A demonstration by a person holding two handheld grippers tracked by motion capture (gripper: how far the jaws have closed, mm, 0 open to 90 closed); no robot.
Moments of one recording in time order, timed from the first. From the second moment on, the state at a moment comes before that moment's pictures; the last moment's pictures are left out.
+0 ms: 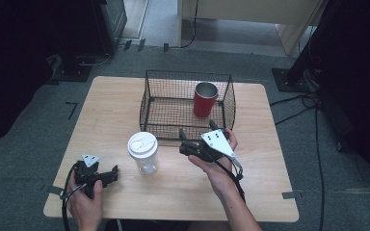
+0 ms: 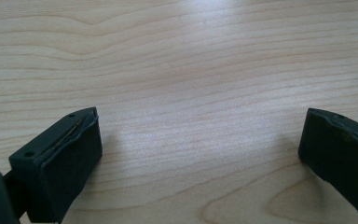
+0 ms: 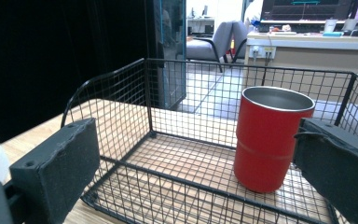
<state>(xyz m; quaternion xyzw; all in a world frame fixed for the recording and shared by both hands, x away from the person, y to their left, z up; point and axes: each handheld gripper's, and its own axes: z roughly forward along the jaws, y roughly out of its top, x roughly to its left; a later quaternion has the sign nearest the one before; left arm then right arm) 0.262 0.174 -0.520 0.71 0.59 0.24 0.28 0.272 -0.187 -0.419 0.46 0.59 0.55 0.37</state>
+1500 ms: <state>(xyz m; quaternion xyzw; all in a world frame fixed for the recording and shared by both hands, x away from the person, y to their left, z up) 0.262 0.174 -0.521 0.71 0.59 0.24 0.28 0.227 -0.150 -0.473 0.46 0.62 0.55 0.32</state>
